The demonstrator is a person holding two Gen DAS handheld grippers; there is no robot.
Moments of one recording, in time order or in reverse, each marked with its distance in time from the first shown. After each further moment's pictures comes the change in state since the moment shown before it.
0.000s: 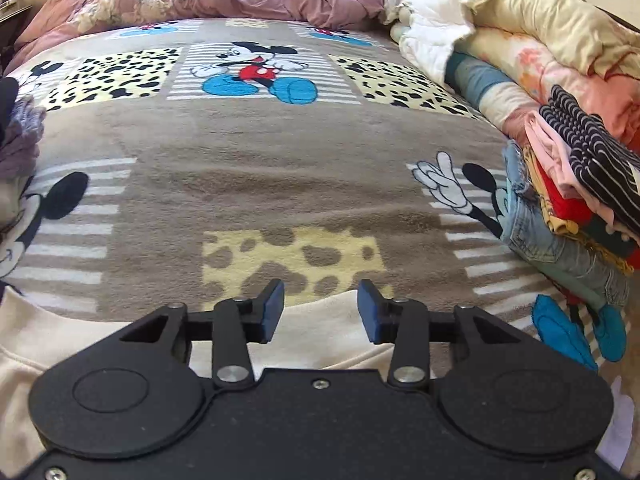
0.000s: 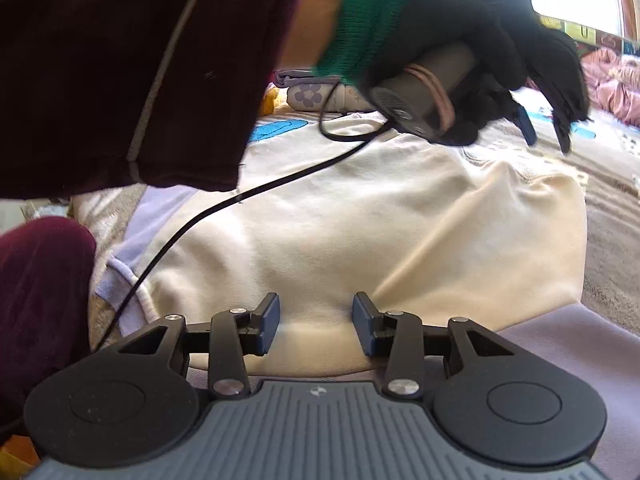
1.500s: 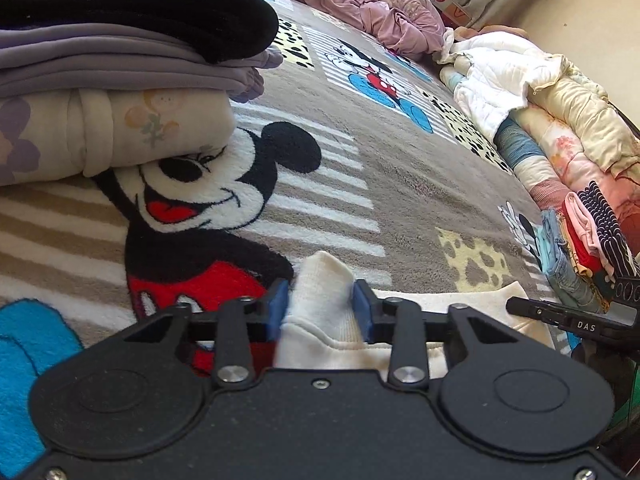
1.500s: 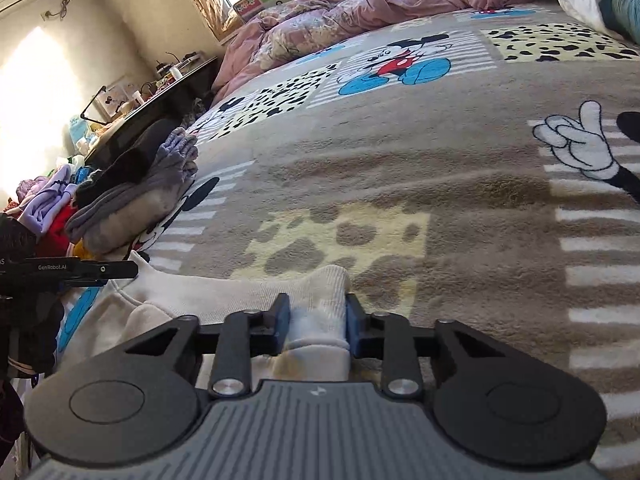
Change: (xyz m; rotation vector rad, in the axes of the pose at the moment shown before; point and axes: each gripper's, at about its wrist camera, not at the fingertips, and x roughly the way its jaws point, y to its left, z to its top) left arm -0.027 0.230 -0.032 -0.227 0.008 -0.174; right arm 0.088 -0.232 0.098 0.479 -0.050 -0.181
